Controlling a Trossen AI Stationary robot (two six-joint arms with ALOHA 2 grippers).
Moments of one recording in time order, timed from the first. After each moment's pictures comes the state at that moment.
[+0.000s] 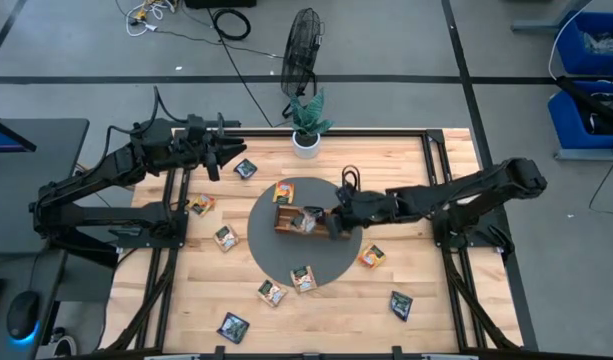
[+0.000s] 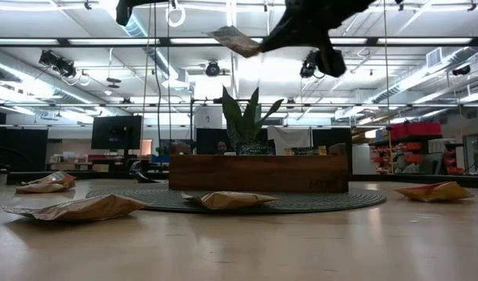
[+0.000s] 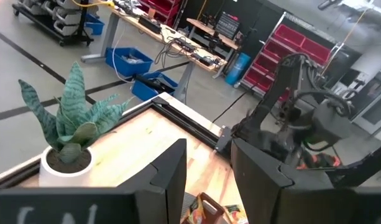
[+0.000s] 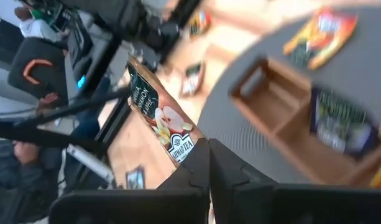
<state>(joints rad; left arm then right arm) 0.36 0.81 0.98 -0.28 0.01 -0.46 0.15 1.43 0.98 -0.08 0.19 1.03</state>
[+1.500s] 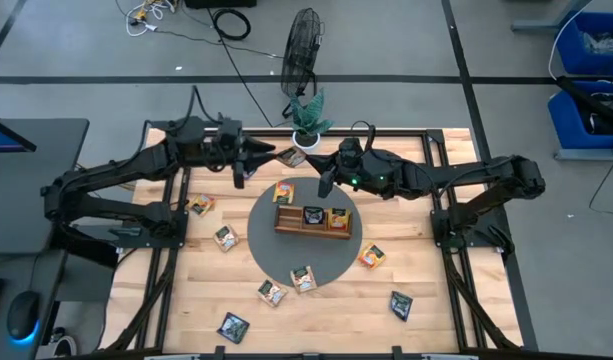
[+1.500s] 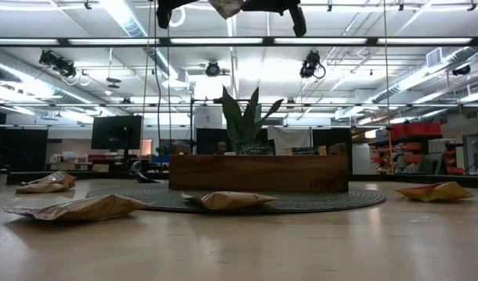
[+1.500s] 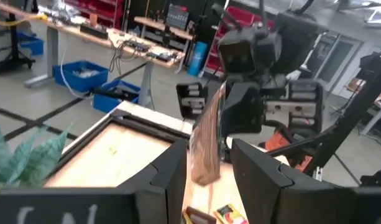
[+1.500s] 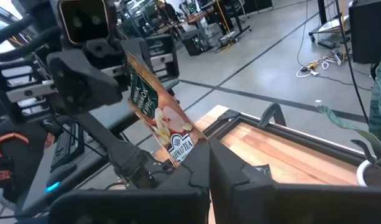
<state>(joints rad) 0.32 1.04 0.98 0.01 0.19 -0.28 0.00 1.43 1.15 0.15 0.43 0.51</state>
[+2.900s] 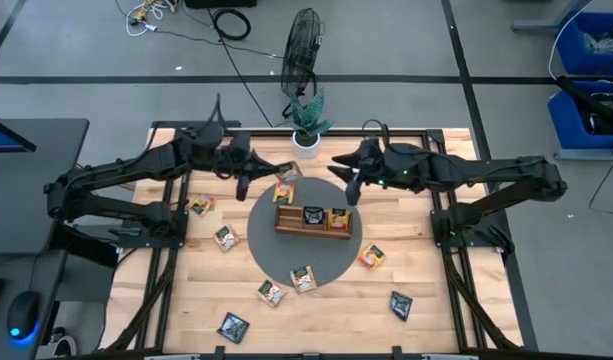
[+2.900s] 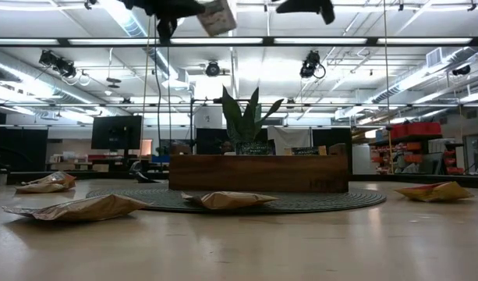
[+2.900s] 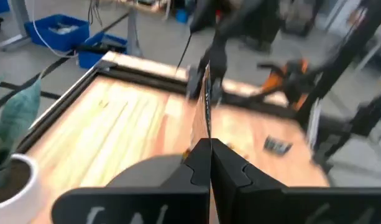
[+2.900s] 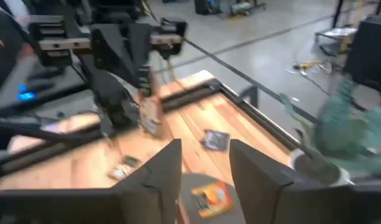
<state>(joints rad) 0.32 1.08 0.98 -0.18 0.28 -0.13 -0.01 1.22 1.15 -0.24 0.34 0.26</state>
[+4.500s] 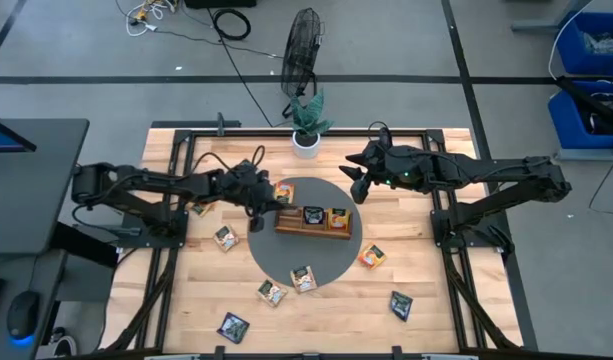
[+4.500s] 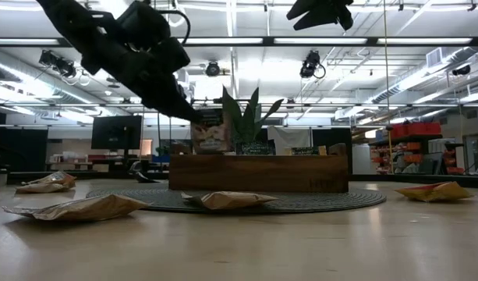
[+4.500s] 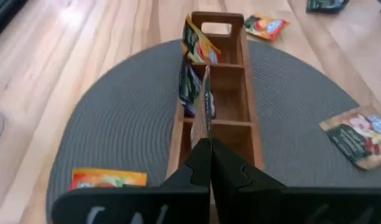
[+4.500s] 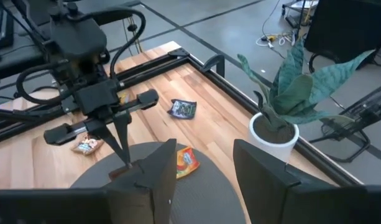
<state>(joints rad) 0.21 1.35 0.59 0.19 0.19 0.13 -0.01 1.19 1.15 -0.43 0.43 0.32</state>
